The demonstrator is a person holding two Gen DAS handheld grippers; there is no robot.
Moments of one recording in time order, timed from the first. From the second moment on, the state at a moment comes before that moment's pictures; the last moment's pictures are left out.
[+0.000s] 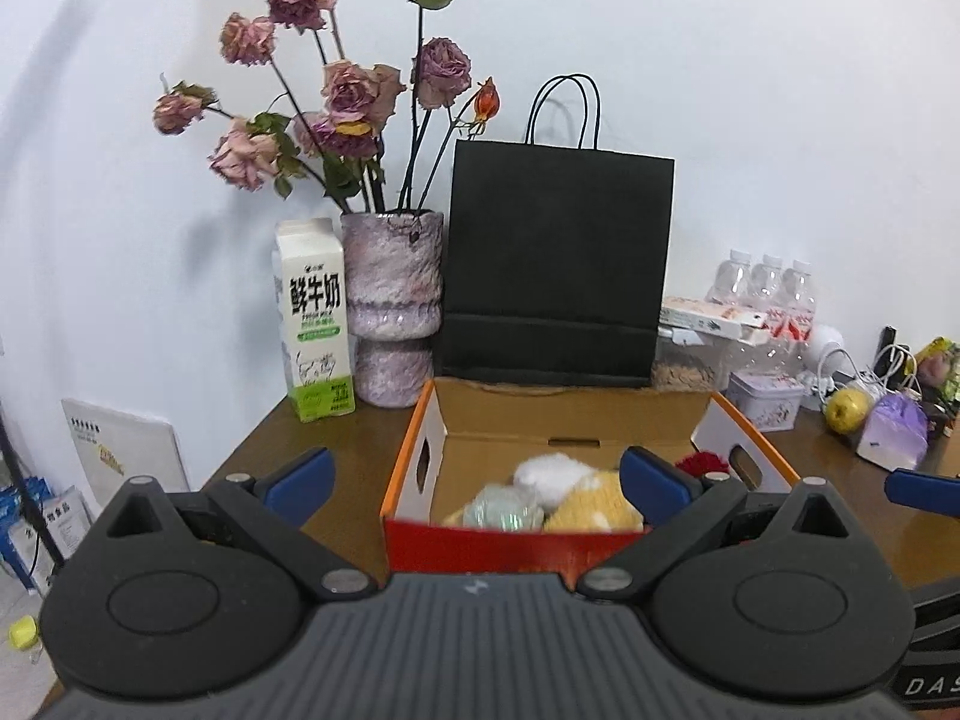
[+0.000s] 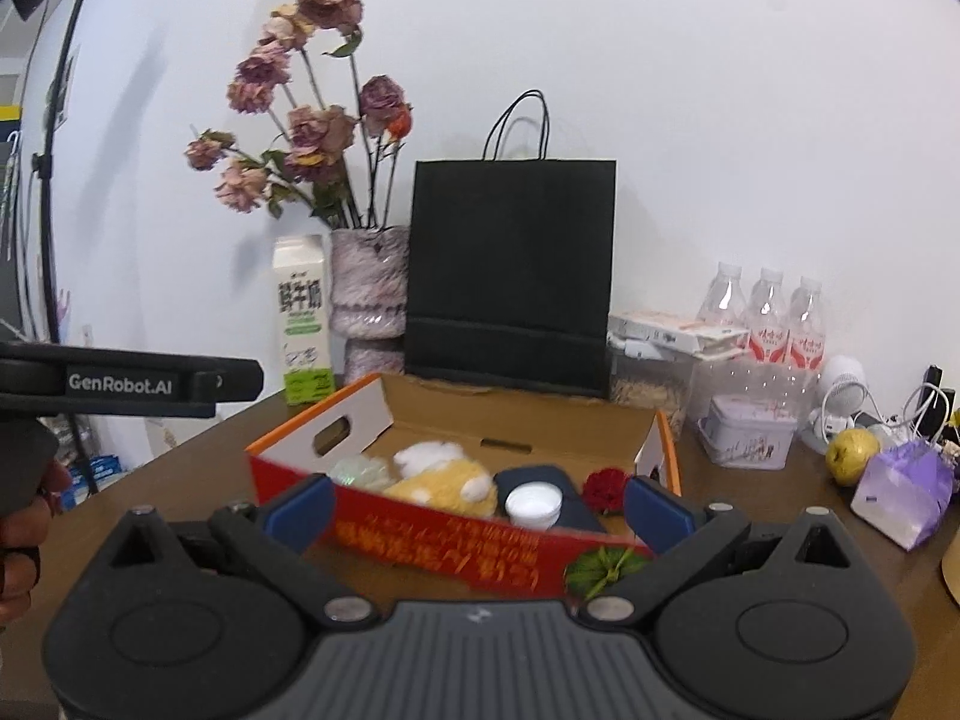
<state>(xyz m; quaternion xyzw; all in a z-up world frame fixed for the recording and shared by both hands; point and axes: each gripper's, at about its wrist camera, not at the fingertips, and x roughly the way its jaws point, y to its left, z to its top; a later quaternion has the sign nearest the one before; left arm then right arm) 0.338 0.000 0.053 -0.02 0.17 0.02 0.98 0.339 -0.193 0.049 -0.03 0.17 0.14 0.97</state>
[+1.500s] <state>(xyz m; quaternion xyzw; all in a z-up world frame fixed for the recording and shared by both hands) 0.210 -0.012 -0.064 -0.02 0.37 0.04 0.93 0.210 -0.227 -0.037 -0.02 0.25 0.14 0.96</state>
